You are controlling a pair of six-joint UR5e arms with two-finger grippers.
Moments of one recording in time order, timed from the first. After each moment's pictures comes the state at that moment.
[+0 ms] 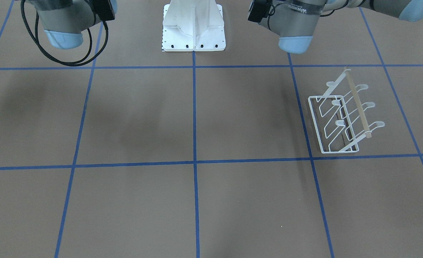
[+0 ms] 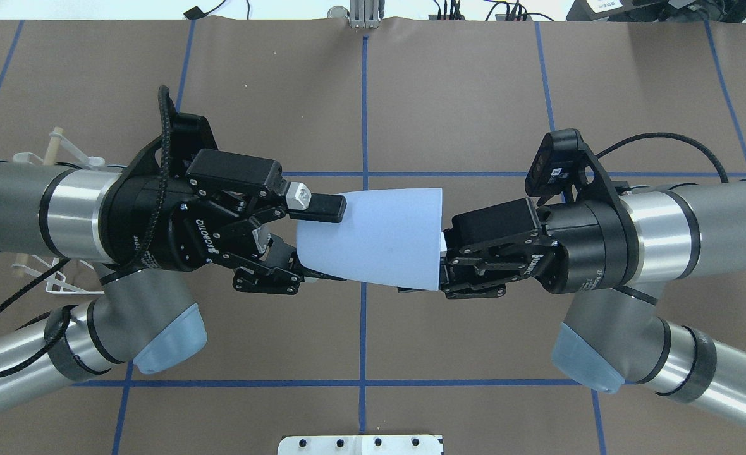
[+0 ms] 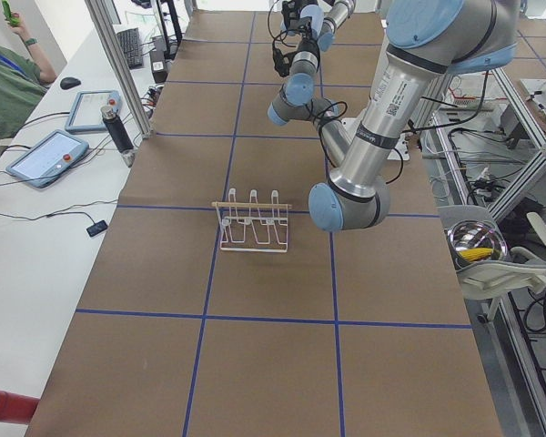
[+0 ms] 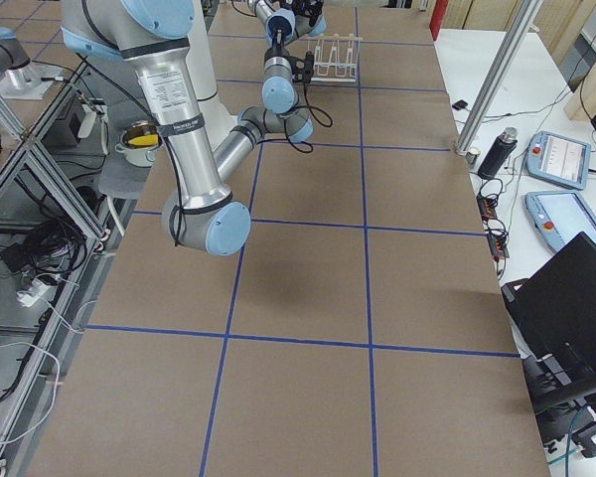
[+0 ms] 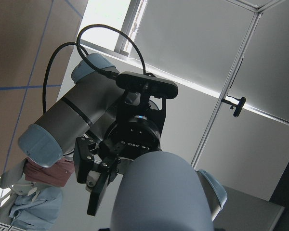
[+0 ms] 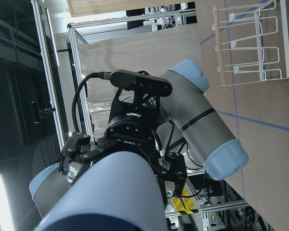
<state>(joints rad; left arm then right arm) -0.58 -2.13 -1.79 -3.38 -2.04 -2.39 0.57 -1.19 1.91 0.14 2.07 2.12</state>
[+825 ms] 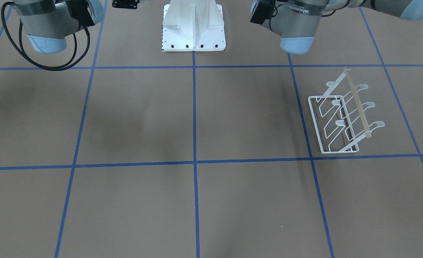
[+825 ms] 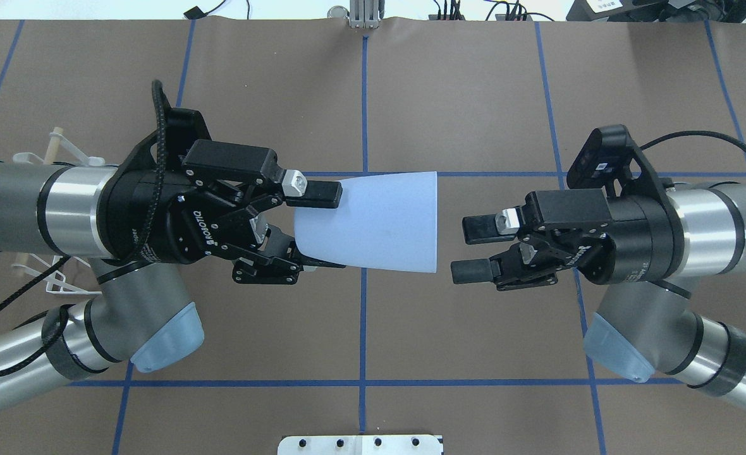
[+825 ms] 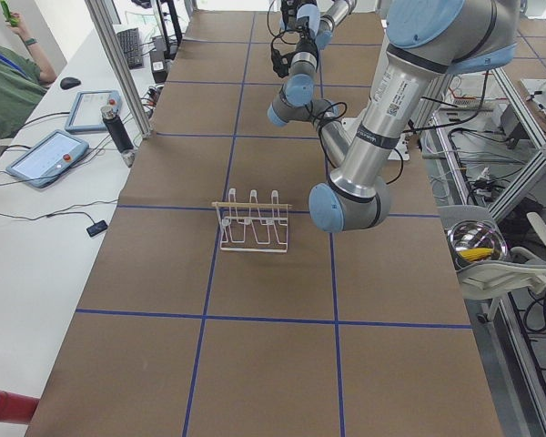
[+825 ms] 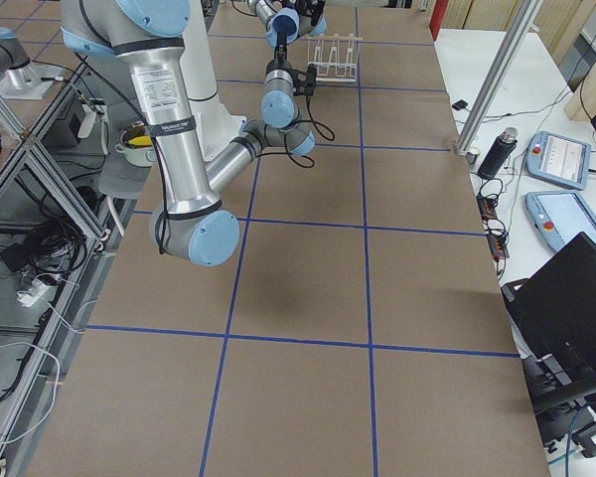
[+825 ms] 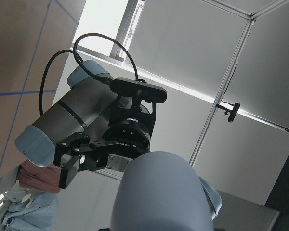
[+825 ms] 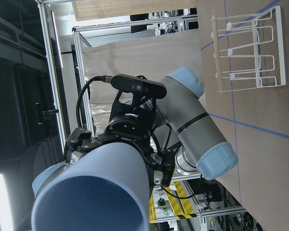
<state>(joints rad) -0.59 -2.12 -1.80 -3.37 -1.99 -2.39 0.64 -1.30 1.91 0.23 2.07 2.12</state>
